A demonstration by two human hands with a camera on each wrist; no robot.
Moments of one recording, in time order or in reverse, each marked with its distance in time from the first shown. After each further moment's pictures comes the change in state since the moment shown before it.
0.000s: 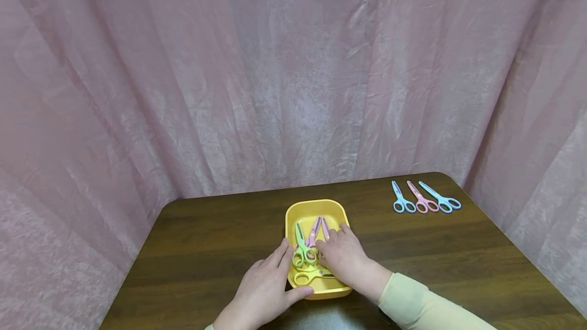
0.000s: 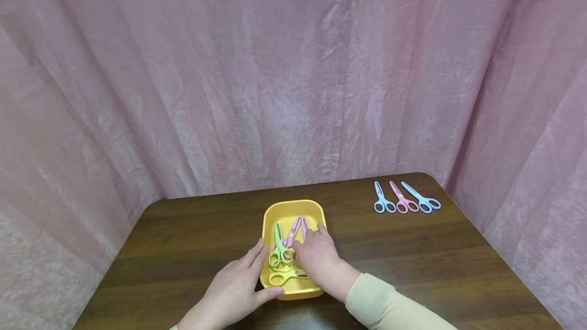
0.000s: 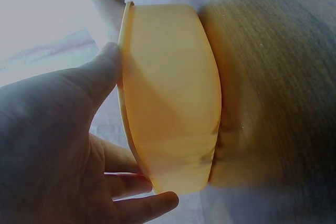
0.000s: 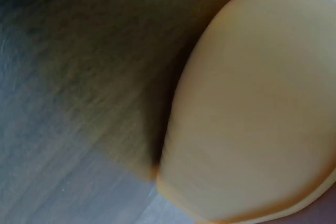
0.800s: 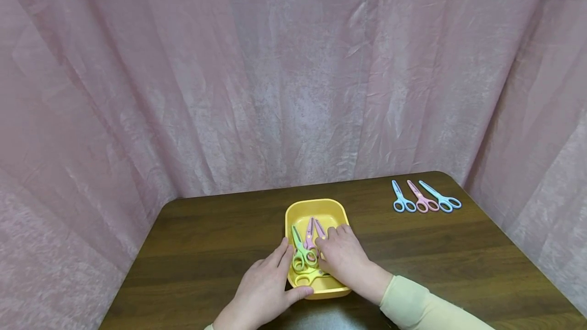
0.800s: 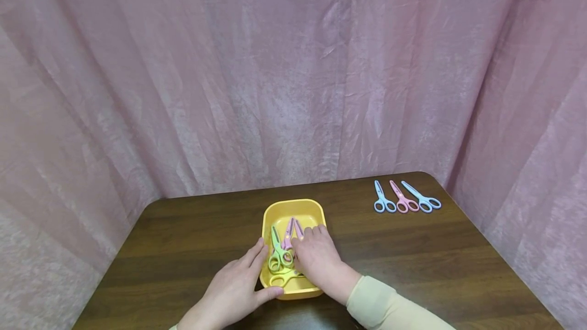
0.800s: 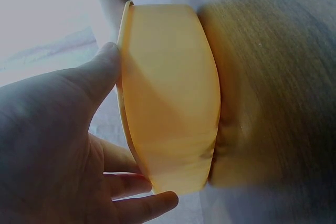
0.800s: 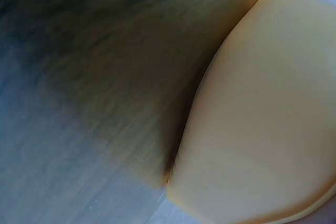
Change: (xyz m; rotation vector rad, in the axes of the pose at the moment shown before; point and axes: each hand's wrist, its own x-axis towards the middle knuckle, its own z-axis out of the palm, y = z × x) left_hand 0.000 0.000 0.001 0.000 -0.001 0.000; right_hand -0.001 0.001 0.007 0.112 0.135 0.027
